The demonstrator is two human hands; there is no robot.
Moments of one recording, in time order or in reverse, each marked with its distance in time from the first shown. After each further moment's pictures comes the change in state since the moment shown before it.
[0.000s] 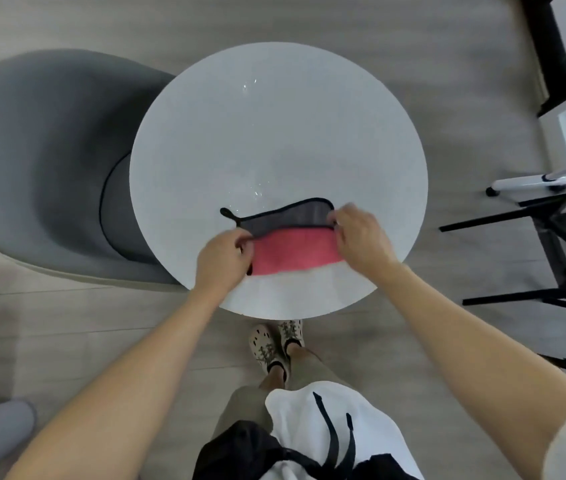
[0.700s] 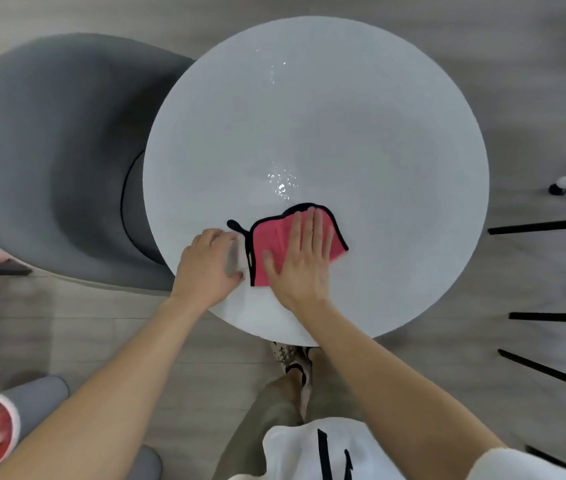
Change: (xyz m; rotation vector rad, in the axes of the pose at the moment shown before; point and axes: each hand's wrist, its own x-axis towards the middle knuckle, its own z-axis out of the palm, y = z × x) left_hand 0.018 -0.046 -0.034 0.401 -0.127 -0.045; right_hand 0.026 -0.123 0.130 0.010 -0.010 0.192
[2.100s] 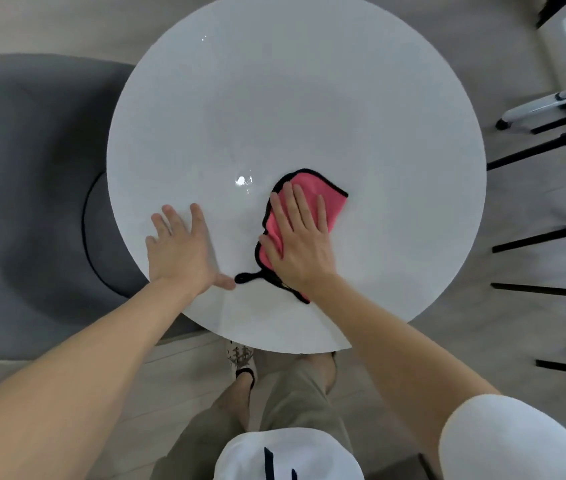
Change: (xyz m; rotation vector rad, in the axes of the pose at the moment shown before) left_hand 0.081 -0.033 -0.041 0.416 -0.214 -0.022; right_hand 0.046 -0.022 0.022 -0.152 0.088 -0.021
